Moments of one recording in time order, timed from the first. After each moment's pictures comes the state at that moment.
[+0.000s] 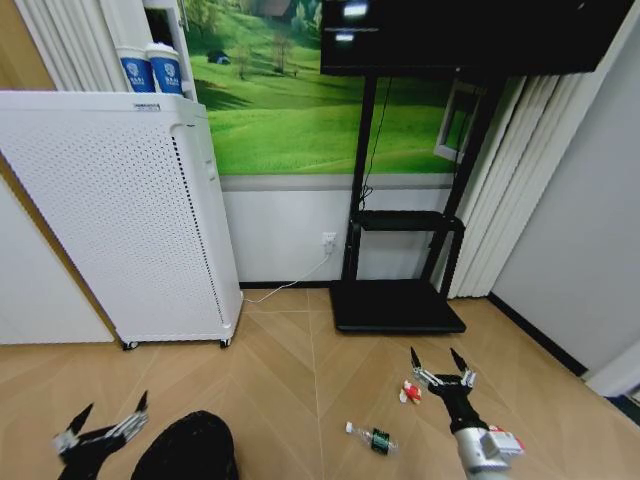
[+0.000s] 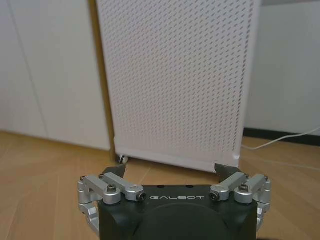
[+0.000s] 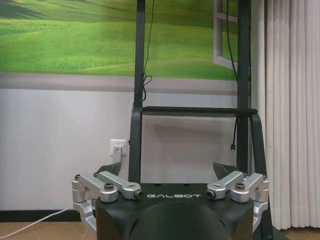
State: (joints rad) left arm 2.07 -1.50 -1.16 -2.38 -0.55 0.28 -0.03; right arm -1.65 1.41 0.77 2.08 0.25 0.15 -0.07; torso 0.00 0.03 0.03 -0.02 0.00
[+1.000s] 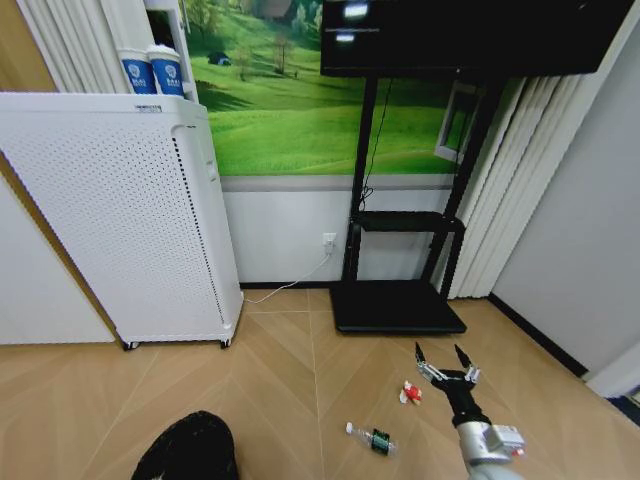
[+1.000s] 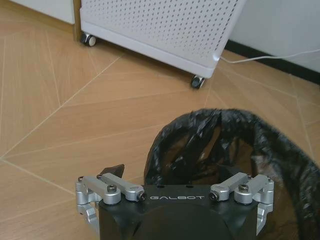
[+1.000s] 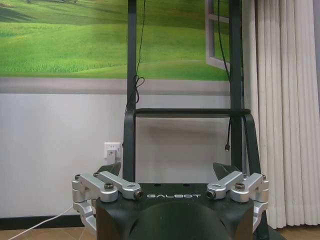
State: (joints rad) left arm 2.06 -1.45 -1.01 -2.17 -0.68 0.43 0.04; right arm -1.63 1.39 0.78 2.07 0.28 0.15 -0.05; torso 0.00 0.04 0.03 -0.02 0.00
